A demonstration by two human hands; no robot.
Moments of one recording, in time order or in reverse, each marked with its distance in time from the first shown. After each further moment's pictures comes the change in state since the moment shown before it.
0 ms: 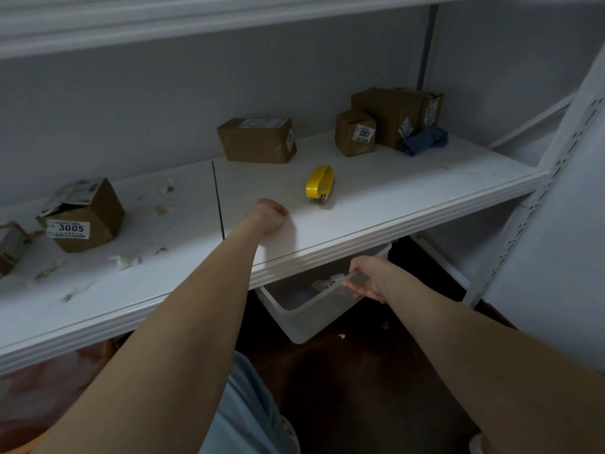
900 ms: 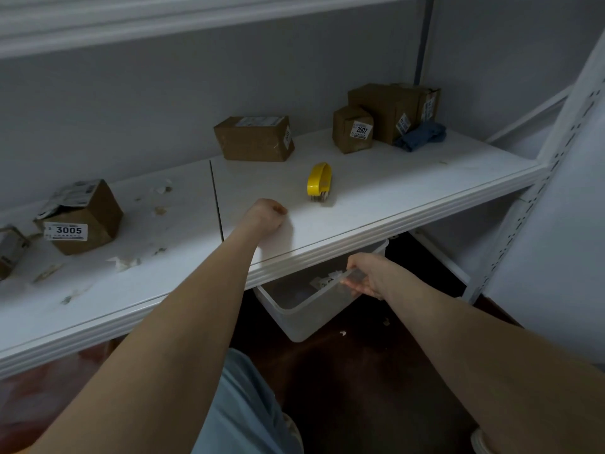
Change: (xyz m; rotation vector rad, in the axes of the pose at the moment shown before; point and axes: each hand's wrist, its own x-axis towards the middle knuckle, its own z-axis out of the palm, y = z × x) left_hand 0.005 -0.010 0.005 -0.032 0.018 0.065; right_hand -0.002 0.002 0.004 -0.091 -0.021 0.011
